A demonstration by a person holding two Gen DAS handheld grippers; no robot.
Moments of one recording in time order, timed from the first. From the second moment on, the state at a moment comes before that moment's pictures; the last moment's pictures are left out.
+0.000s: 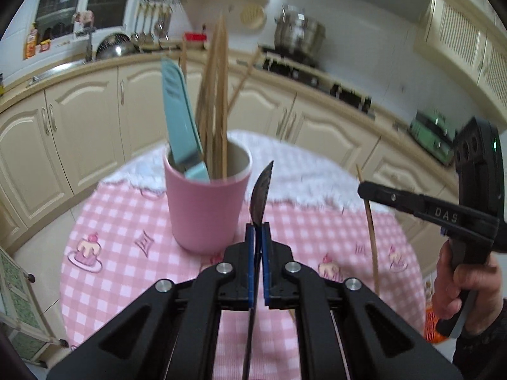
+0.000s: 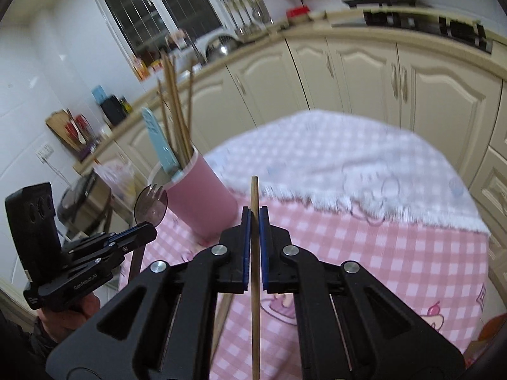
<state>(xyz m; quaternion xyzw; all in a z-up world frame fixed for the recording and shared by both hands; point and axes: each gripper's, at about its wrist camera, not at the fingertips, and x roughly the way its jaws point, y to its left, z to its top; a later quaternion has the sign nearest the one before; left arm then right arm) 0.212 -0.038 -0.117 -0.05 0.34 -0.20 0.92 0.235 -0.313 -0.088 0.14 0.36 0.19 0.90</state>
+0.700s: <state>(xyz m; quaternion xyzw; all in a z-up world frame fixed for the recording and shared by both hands) 0.219 -0.015 -0.038 -0.11 0.19 -0.19 0.96 0.234 -0.304 0.014 0.14 0.20 0.23 0.94</state>
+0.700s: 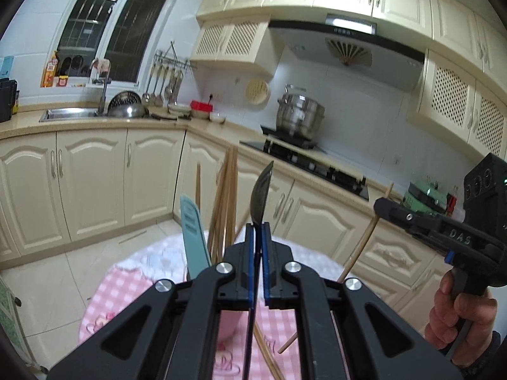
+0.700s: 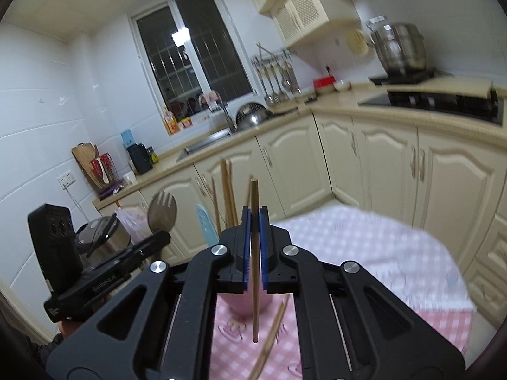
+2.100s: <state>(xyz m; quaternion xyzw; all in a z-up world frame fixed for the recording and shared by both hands) 0.287 0.009 -0.053 -0.16 0.16 -0.16 0.96 0.314 -0.269 0.040 0.14 0.23 0.23 0.94</state>
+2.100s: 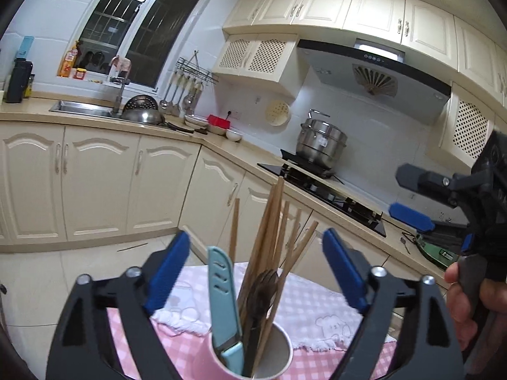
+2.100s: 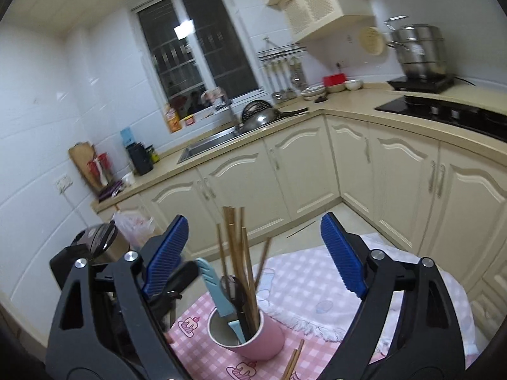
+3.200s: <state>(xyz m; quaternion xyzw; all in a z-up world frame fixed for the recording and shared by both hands) 0.227 -0.005 -0.043 -0.06 0.24 -0.13 0.96 0.281 -0.330 -0.030 0.18 0.32 0.14 0.92</state>
